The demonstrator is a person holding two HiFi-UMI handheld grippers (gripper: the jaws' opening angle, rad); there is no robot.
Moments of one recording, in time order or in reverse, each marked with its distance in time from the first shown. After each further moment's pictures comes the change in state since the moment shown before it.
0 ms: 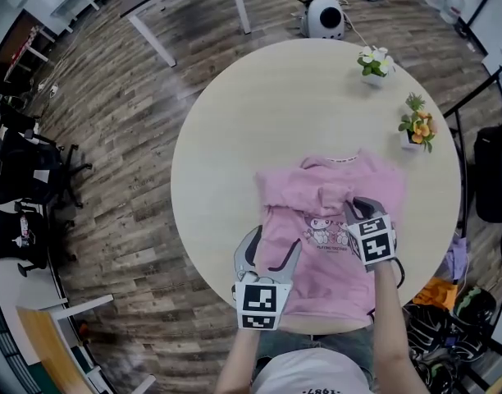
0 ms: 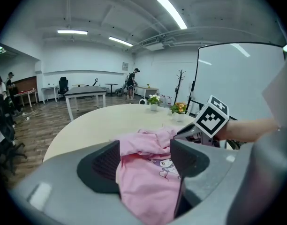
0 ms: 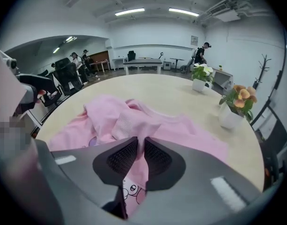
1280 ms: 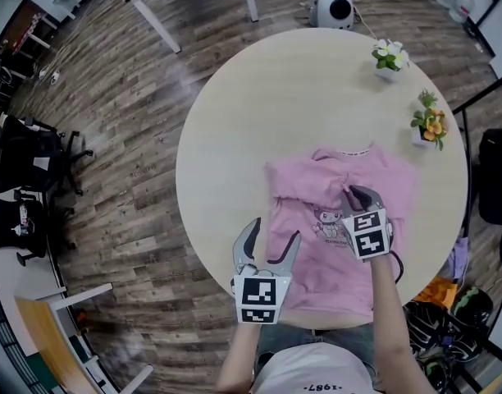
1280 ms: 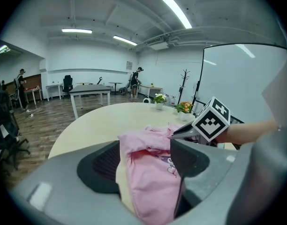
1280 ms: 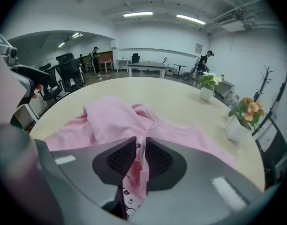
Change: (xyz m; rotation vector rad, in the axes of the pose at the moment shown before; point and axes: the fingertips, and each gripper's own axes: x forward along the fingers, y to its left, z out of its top) left arm -0.003 0.027 -0.009 -0.032 0.012 0.037; right arm 0.021 0.025 0.024 -0.073 -0.053 -0.024
